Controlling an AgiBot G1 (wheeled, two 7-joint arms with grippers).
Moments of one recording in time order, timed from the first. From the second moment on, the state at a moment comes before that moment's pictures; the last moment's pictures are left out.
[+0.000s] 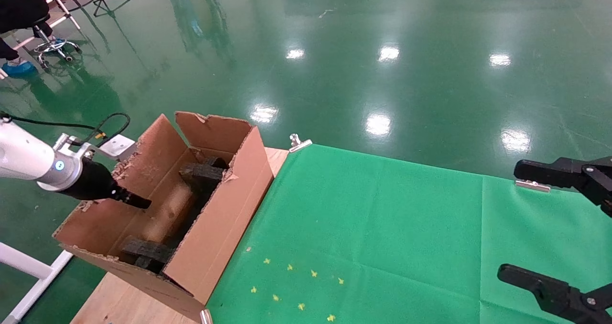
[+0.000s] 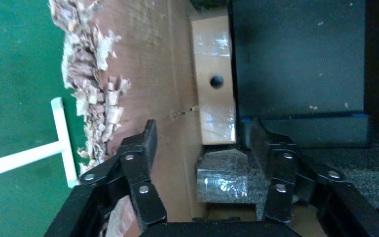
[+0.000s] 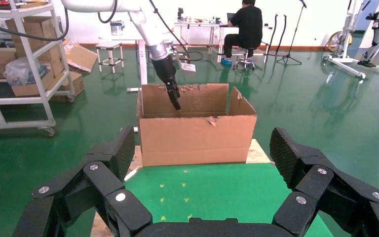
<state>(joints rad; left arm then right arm) -1.85 0.81 1.14 -0.02 1.75 1.04 -0.55 1.08 -0.58 -0.34 1.24 -0.68 -1.45 0.15</state>
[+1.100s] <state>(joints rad) -1.95 0.71 1.03 -0.32 1.62 1.23 -0.49 1.08 -0.58 -0.34 1.24 -0.68 -1.45 0.15</state>
